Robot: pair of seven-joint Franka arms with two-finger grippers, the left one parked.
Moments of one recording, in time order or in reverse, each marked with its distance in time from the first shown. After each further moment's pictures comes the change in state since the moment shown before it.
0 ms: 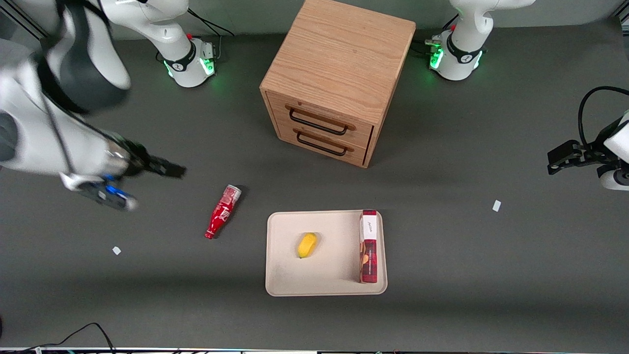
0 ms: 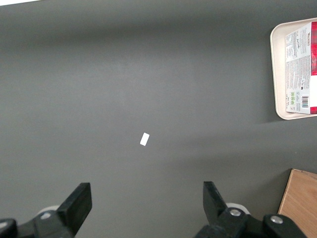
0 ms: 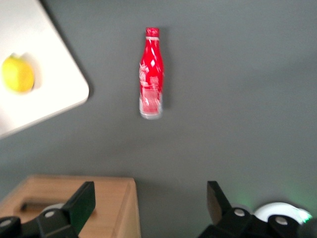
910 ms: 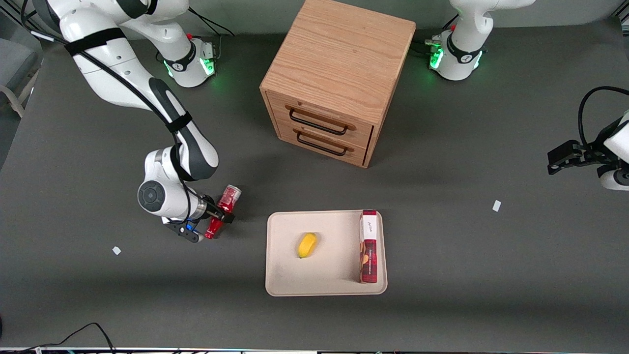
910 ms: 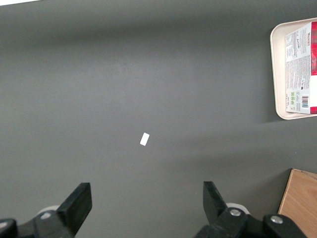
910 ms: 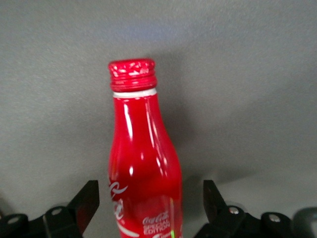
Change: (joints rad) arm 0.020 0.266 0.015 -0.317 -0.042 0.702 0.045
